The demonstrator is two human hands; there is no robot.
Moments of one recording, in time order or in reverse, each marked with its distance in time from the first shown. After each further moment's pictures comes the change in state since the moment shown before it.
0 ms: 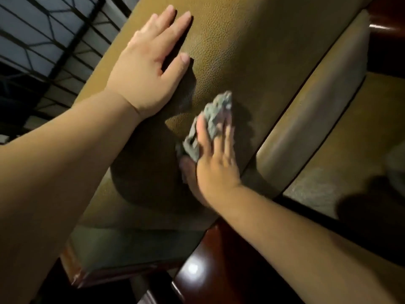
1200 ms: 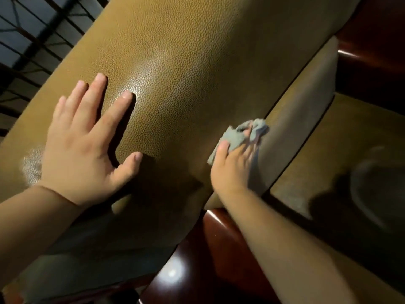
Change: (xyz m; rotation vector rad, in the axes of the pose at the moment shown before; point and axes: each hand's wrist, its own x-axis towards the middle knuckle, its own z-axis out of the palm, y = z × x) left_hand -0.095 -0.003 0.029 0.206 0.133 -0.013; right_hand 0.017 0.112 0.018 0.198 -0.027 0.679
